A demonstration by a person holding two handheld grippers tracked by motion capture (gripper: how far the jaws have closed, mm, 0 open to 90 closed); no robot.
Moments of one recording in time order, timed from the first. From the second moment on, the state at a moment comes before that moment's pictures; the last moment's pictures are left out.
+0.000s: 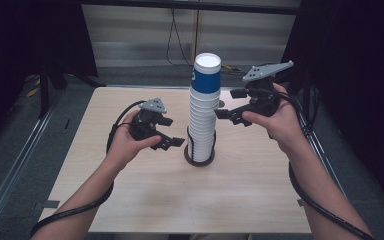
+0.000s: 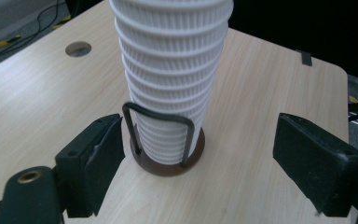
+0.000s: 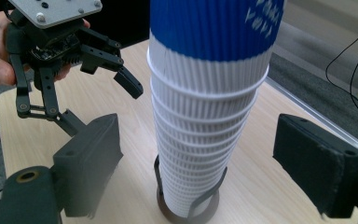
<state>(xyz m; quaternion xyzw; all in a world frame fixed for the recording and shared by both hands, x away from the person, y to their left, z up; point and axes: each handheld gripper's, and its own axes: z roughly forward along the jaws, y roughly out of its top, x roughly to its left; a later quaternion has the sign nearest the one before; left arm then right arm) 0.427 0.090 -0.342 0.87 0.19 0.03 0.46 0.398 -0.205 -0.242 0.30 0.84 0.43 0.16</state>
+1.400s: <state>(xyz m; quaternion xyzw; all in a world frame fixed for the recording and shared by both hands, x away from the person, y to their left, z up) 0.459 0.042 -0.287 0.83 0.18 0.08 0.52 0.432 -0.165 -0.212 0.31 0.81 0.46 0.18</state>
